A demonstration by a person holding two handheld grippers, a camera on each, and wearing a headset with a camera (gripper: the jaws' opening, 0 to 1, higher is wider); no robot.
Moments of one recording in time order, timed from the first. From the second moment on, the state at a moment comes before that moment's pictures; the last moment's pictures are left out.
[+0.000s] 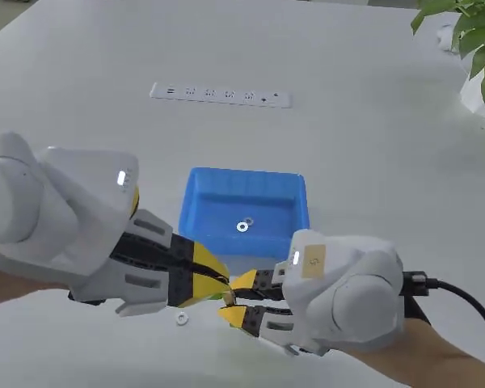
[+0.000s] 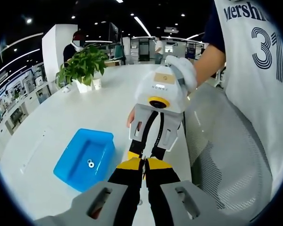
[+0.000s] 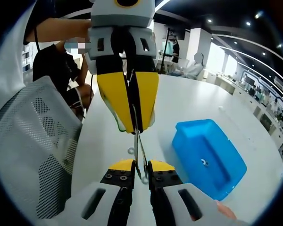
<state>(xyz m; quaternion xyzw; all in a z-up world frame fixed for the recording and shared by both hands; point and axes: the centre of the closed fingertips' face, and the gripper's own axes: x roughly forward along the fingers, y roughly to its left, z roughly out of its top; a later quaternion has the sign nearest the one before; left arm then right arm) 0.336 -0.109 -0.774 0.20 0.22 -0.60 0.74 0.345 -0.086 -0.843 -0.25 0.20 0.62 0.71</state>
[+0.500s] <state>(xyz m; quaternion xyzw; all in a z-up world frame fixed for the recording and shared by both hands) 0.342 -0.111 -0.785 0.19 0.23 -0.60 0.74 0.348 -0.087 -0.855 -0.23 0.22 0.62 0.71</state>
